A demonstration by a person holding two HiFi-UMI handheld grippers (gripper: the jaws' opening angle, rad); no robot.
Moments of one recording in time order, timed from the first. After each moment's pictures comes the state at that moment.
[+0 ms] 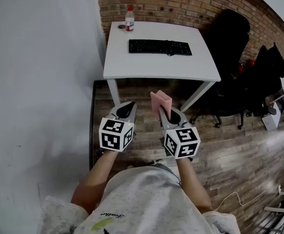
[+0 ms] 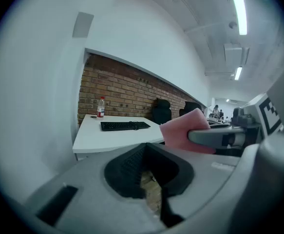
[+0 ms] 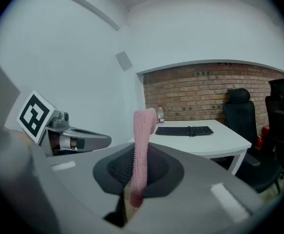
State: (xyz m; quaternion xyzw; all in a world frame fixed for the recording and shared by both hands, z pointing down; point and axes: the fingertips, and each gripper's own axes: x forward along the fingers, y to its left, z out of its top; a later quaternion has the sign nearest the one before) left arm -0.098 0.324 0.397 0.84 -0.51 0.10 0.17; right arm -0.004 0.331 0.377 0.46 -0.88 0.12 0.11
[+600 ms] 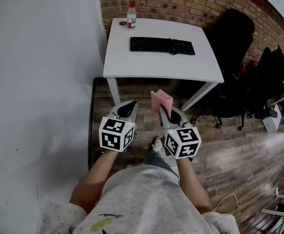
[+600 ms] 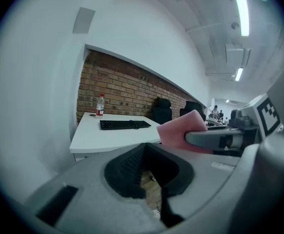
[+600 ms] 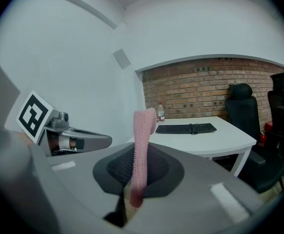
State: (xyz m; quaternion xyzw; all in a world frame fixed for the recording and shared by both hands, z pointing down) left arm -0.097 0.305 0.404 0.84 -0.51 0.10 0.18; right arm -0.007 0.309 0.387 0.45 -0.88 0.13 0.10
